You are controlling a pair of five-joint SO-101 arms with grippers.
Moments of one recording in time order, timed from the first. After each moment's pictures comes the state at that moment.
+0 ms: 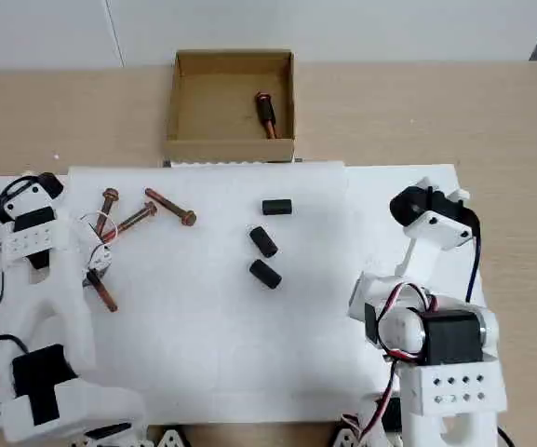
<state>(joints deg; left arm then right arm) -23.9 -1.5 31.3 67.6 24.8 -7.6 -59.1 40.5 92.7 -24.5</state>
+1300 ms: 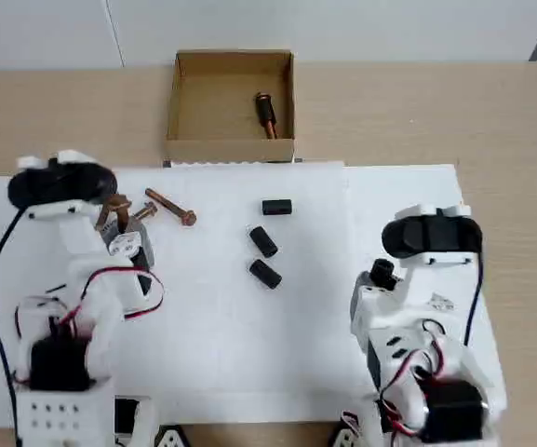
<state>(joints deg) -2.6 -69.6 51.6 63.9 15.3 -7.7 -84.8 56.1 78.4 -11.3</state>
